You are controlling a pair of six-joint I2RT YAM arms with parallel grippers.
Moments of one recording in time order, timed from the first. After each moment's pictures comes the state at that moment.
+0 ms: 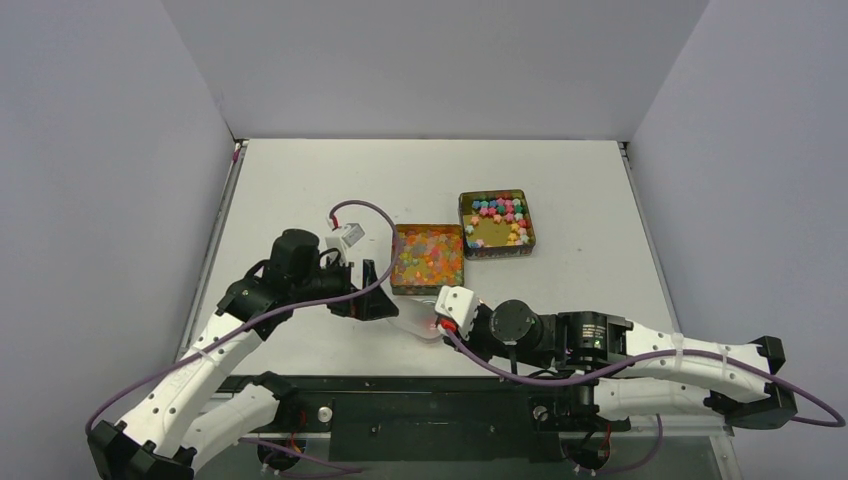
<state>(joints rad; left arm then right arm) -0.52 0.88 0.85 -0.67 0.55 -0.49 1.38 0.92 0.99 -0.62 0.24 -0.07</state>
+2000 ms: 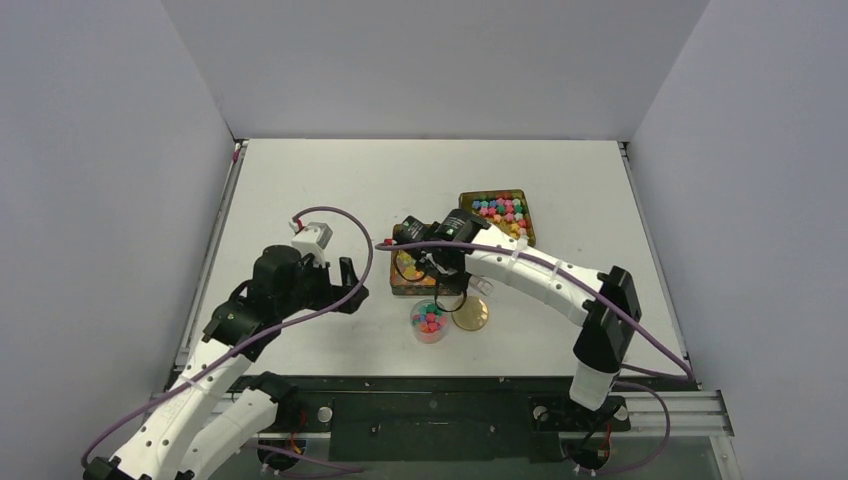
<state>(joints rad) -0.46 0.72 0.75 -0.63 0.13 -0.38 1.00 1.73 1.64 -1.28 0.40 -0.04</state>
